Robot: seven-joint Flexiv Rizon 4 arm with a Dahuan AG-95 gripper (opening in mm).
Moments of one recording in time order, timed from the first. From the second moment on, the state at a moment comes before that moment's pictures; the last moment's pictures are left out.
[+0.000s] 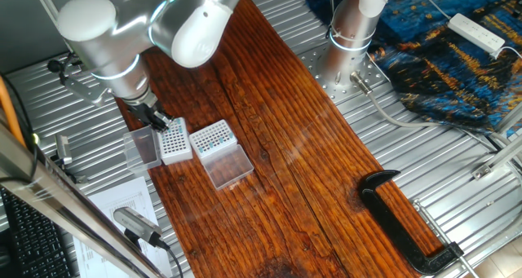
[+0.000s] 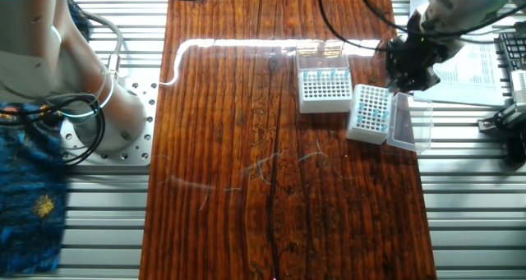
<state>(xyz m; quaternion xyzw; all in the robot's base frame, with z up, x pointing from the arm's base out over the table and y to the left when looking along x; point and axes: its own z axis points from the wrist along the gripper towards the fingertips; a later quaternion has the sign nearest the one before) 0.622 0.026 0.138 0.27 -0.96 0.00 0.05</state>
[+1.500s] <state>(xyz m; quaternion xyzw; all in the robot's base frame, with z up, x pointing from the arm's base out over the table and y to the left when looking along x) 0.566 0.065 0.155 0.22 -0.97 -0.02 0.06</state>
